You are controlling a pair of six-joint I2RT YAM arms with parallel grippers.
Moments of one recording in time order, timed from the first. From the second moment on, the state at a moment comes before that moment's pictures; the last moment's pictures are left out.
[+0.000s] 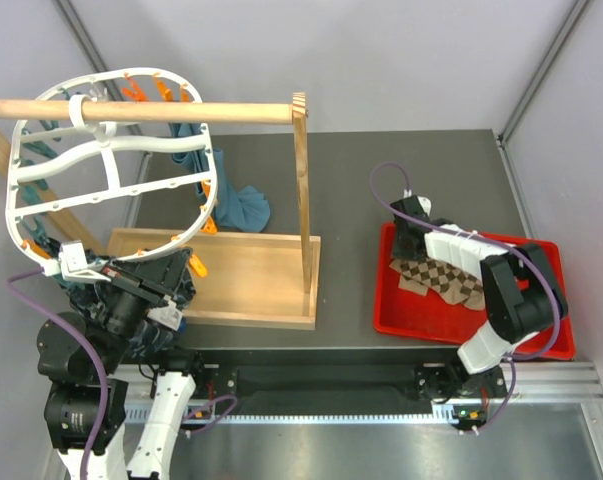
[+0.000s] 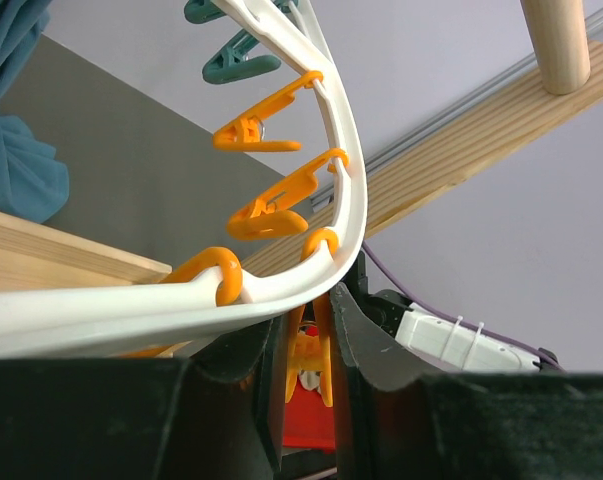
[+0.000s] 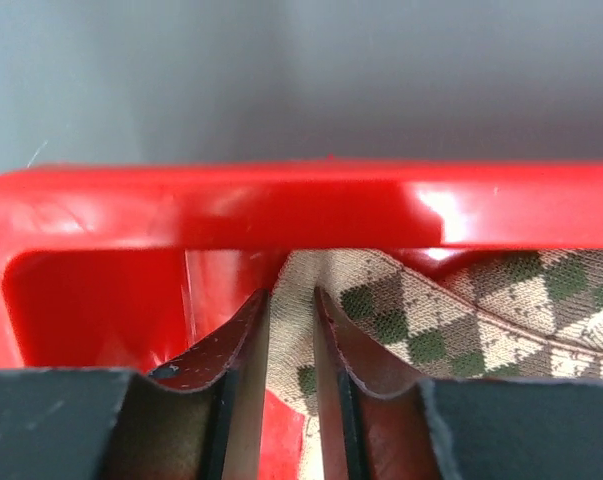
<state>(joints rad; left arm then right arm) -0.04 0.35 1.19 -0.76 0.28 -0.92 0.37 1.60 0.88 -0.36 0.24 0.49</state>
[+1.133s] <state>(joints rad) -0.04 0.35 1.19 -0.76 0.28 -0.92 0.39 0.80 0.83 -0.62 0.04 0.48</state>
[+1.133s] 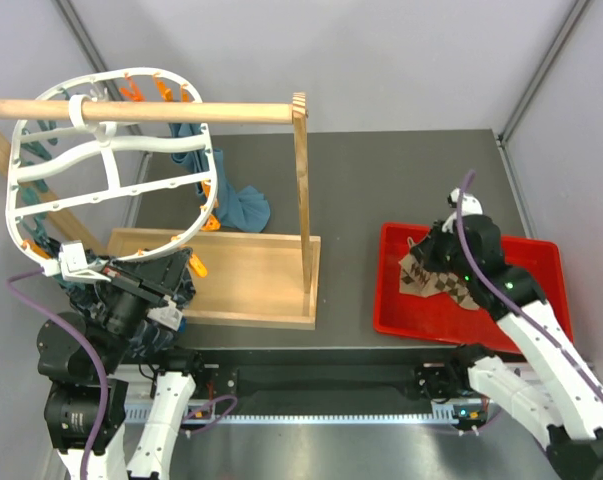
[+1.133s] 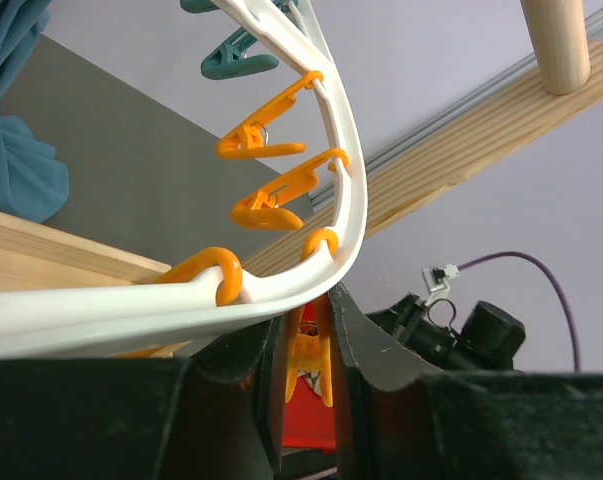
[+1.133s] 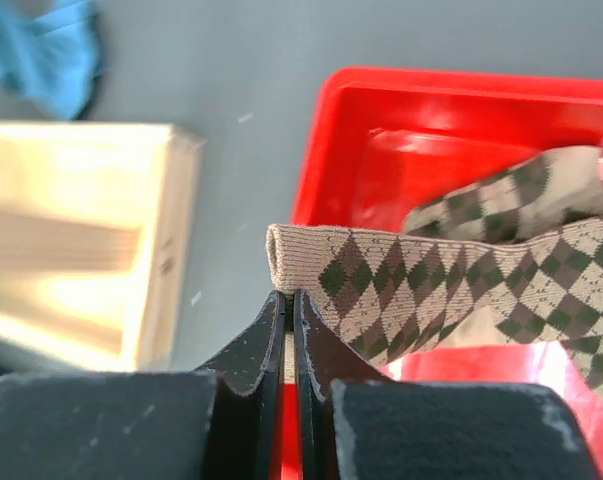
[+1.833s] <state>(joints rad) -0.04 0.35 1.19 -0.76 0.28 -0.92 1.04 0.78 0.94 -0.56 -0.06 0.57</state>
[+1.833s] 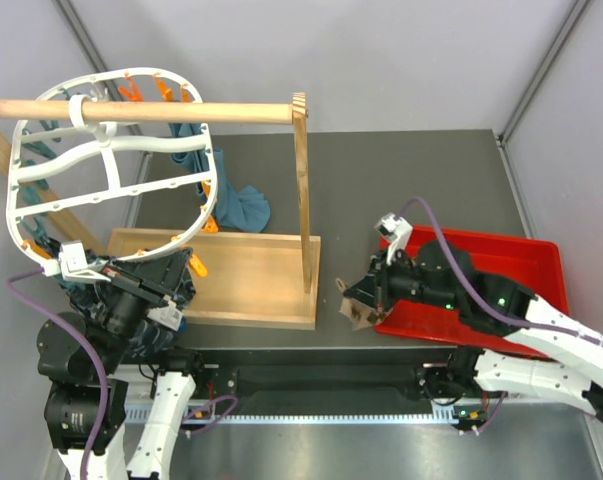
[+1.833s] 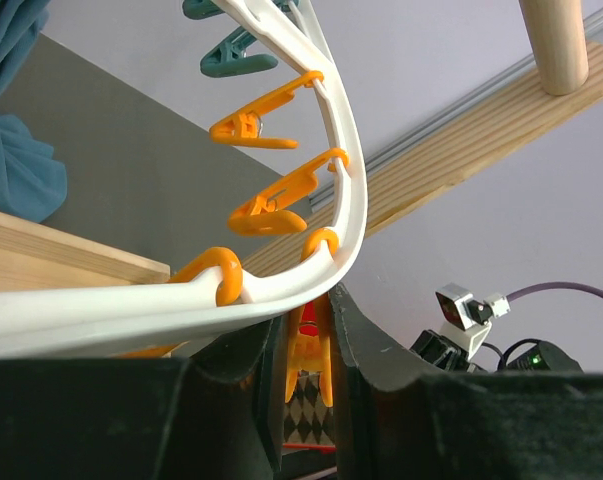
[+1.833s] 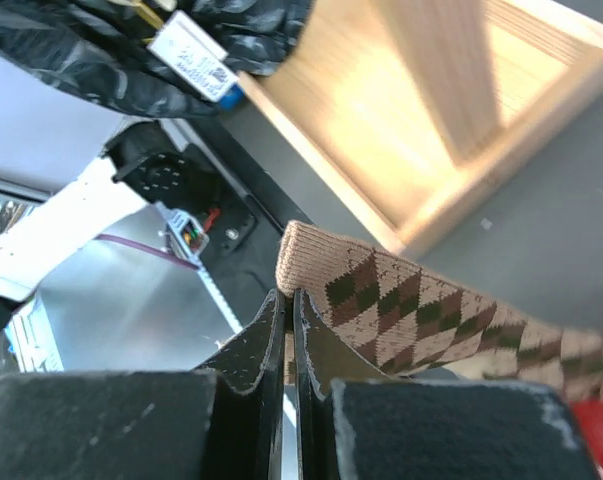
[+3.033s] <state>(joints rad) -0.04 0.32 1.17 -0.70 0.29 -0.80 1.36 1.53 1.61 -0.36 0.34 1.00</state>
